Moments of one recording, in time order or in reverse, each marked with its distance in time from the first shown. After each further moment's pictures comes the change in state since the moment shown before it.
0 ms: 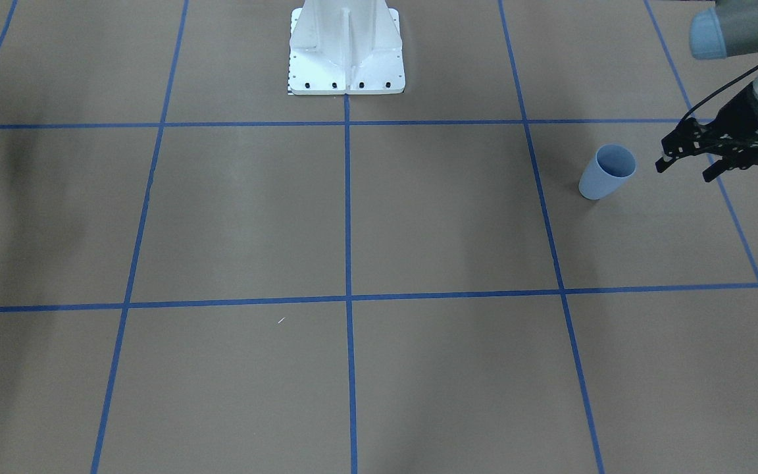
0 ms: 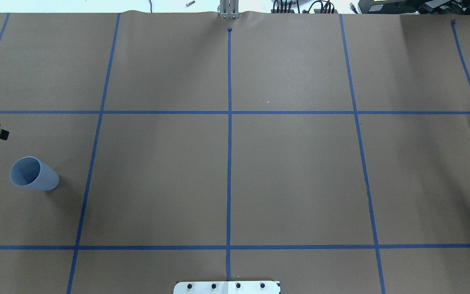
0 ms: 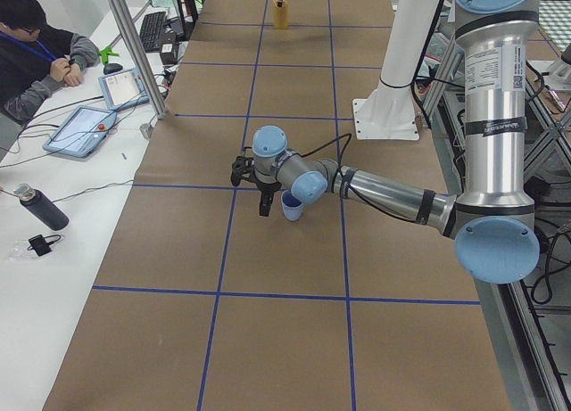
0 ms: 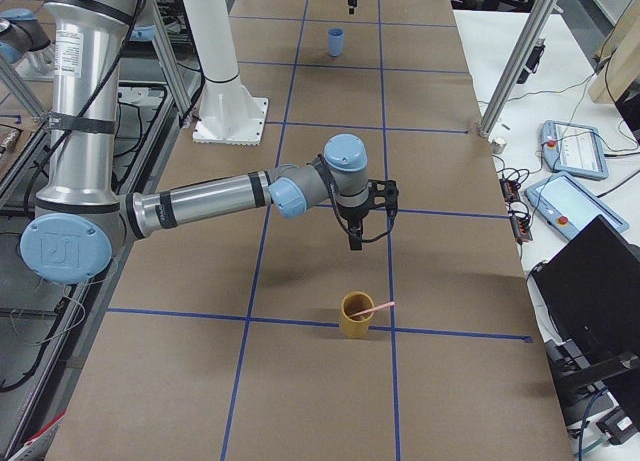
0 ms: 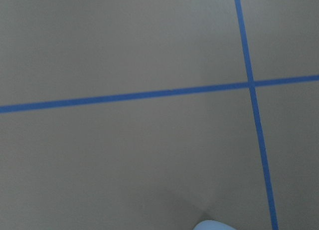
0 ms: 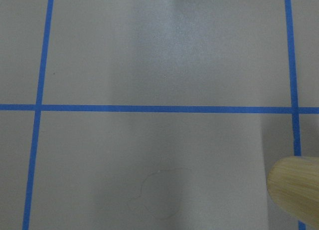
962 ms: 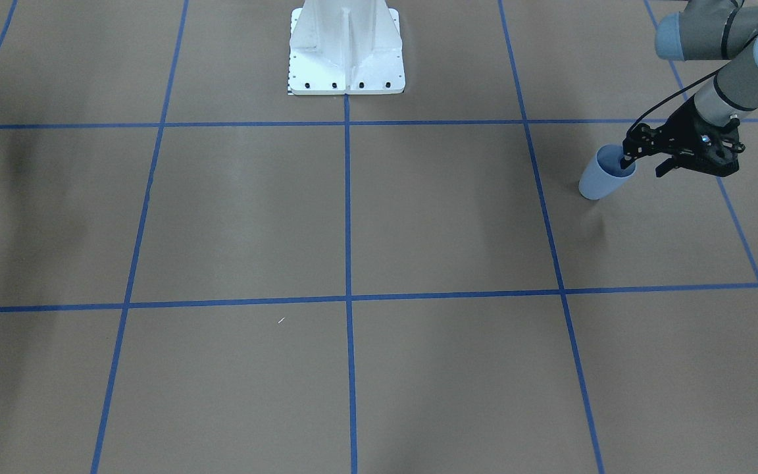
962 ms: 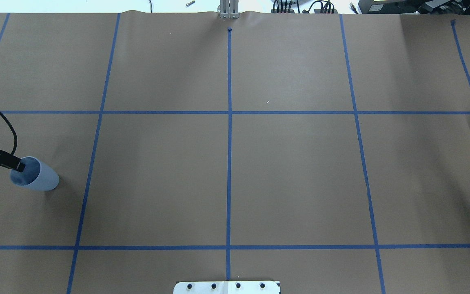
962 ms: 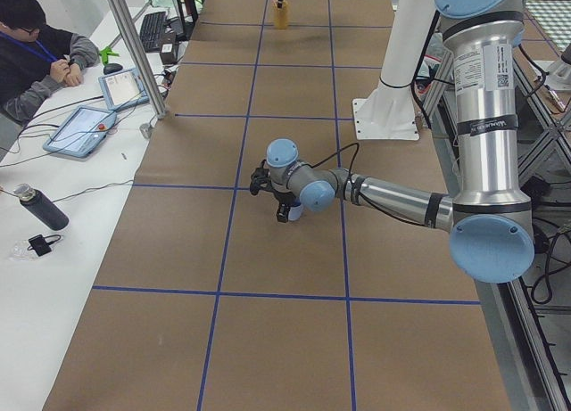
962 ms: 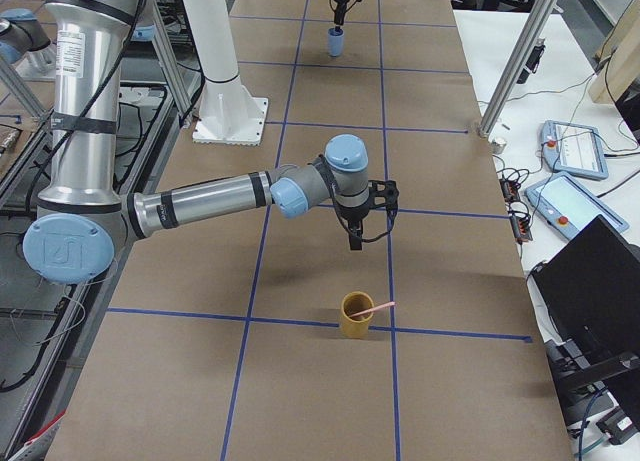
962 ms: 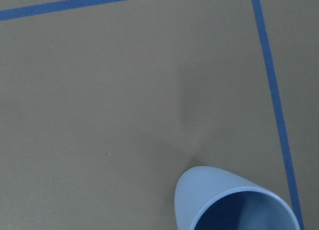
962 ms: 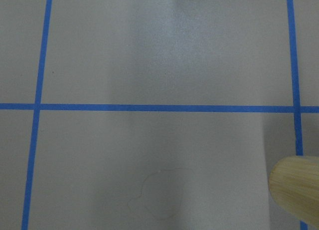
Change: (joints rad) left arm 0.139 0.041 0.038 -0.053 0.048 -0.009; right arm -0.007 0.003 -0.006 0.000 -0.003 0.003
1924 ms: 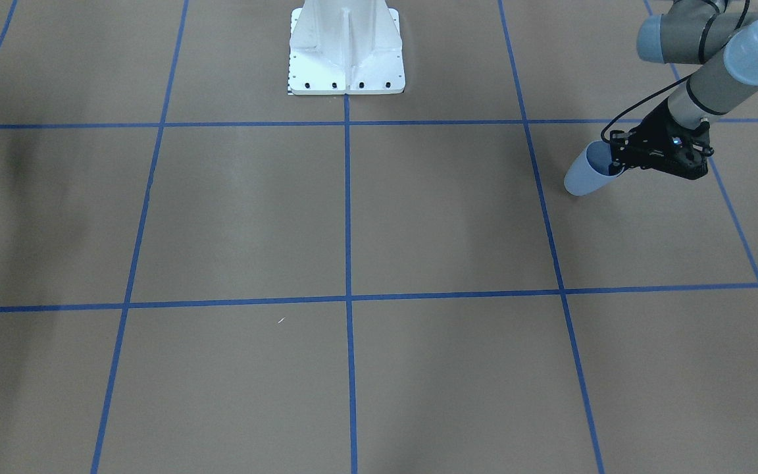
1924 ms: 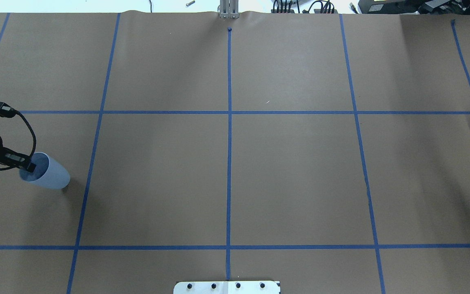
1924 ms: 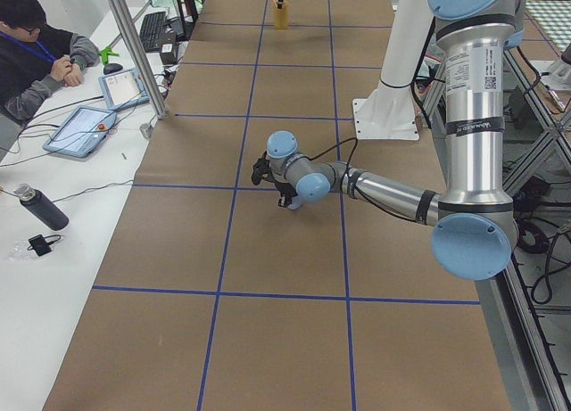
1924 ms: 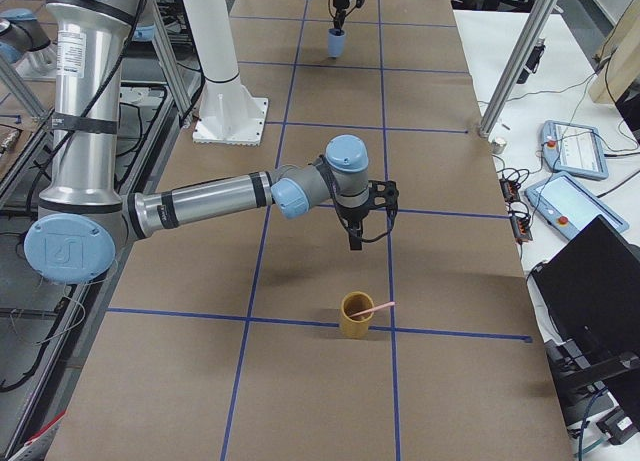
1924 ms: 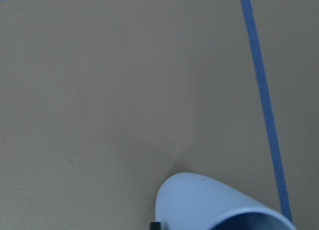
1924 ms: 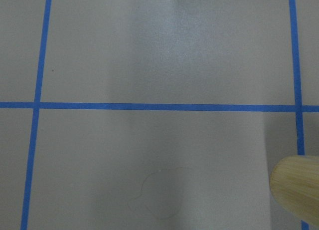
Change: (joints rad) left arm 0.049 -0.045 -0.035 0.003 -0.012 -0.036; right arm -0.004 0.002 -0.003 0.000 -0.001 0.000
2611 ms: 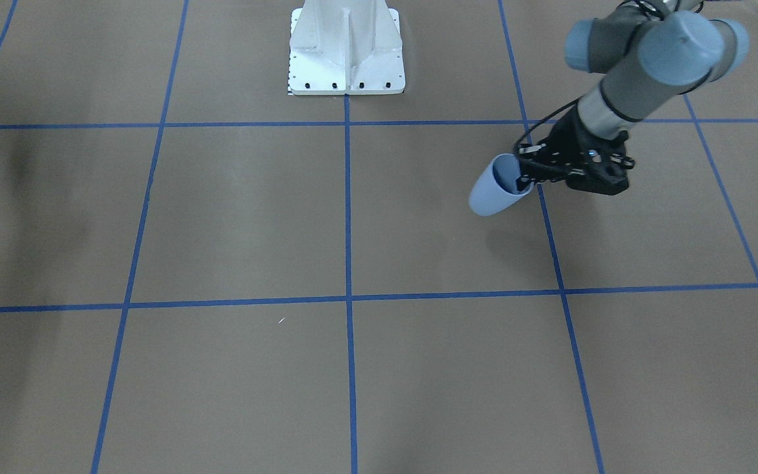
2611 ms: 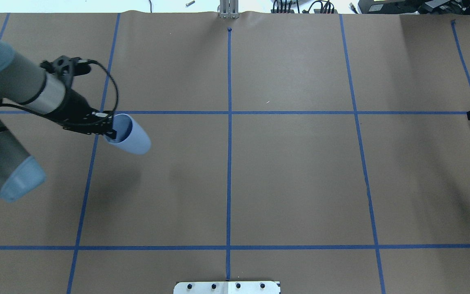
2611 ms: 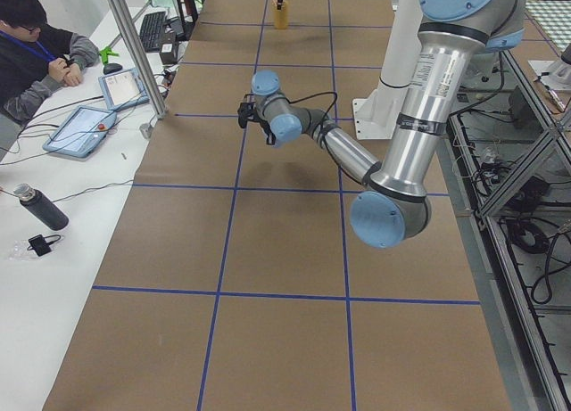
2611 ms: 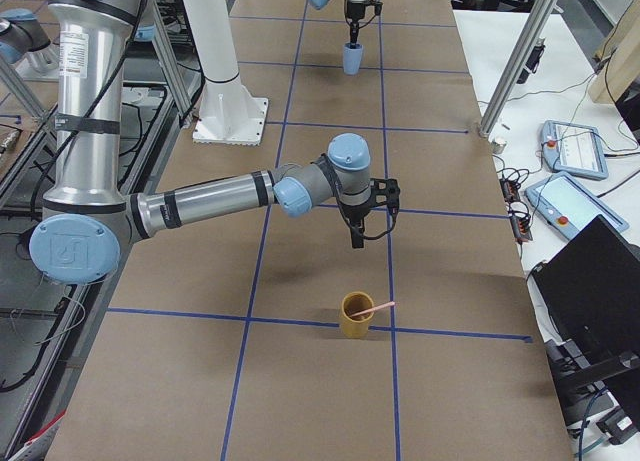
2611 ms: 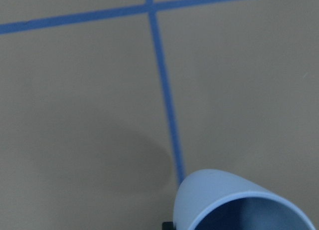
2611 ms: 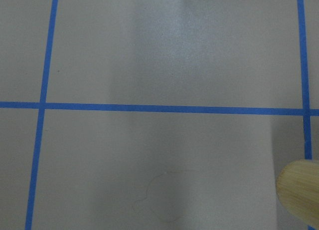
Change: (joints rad) left arm 0.121 -0.488 0.031 0.260 0.080 -0.458; right arm -0.010 0.013 -0.004 0.002 0.001 0.000
